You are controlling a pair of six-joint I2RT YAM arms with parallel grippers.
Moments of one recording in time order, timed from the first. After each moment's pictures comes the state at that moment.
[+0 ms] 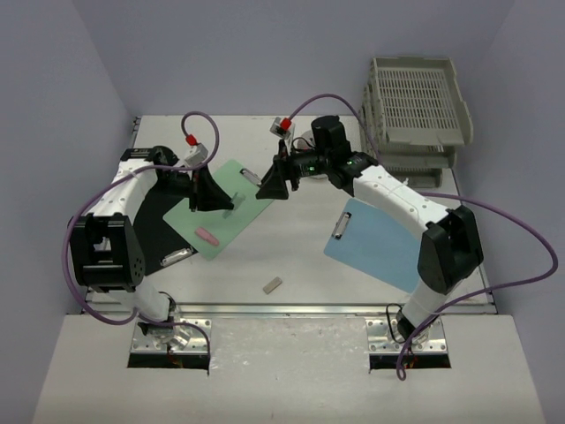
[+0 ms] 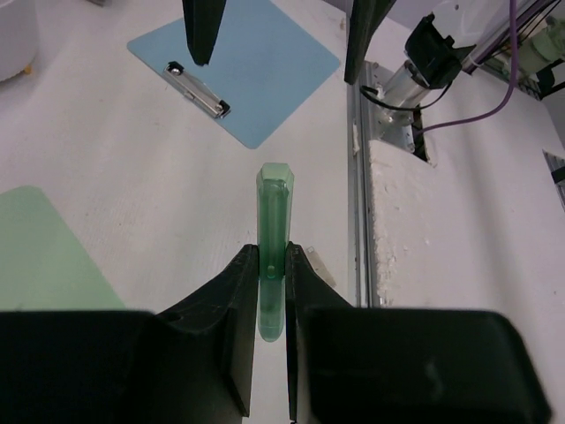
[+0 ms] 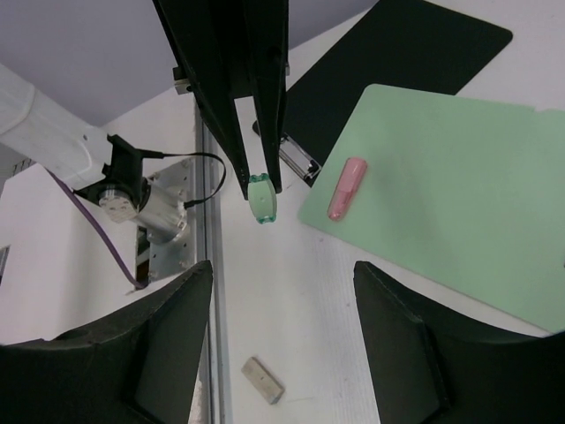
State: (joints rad) left arm 0.08 1.61 1.29 -1.29 1.41 1.20; right arm 0.57 1.71 1.38 -0.11 -0.90 0.08
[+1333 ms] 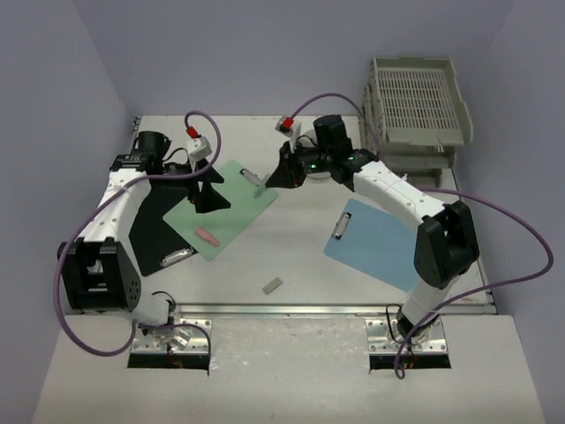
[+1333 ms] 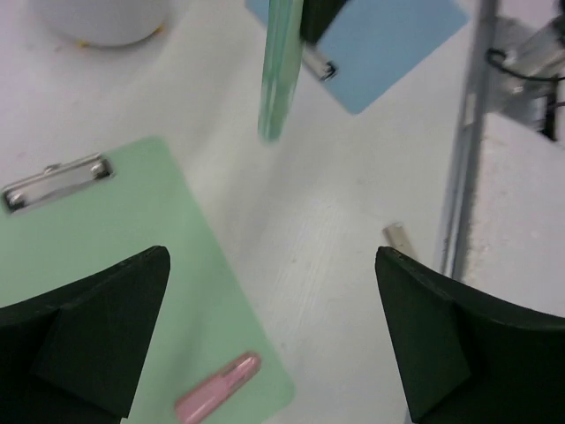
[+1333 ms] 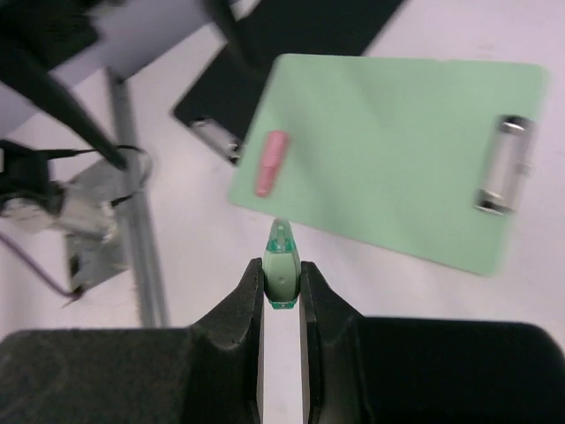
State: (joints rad) left arm 0.06 1.45 1.24 -0.89 1.16 0.81; right arm 0.52 1.75 1.40 -0.19 -0.76 0.01
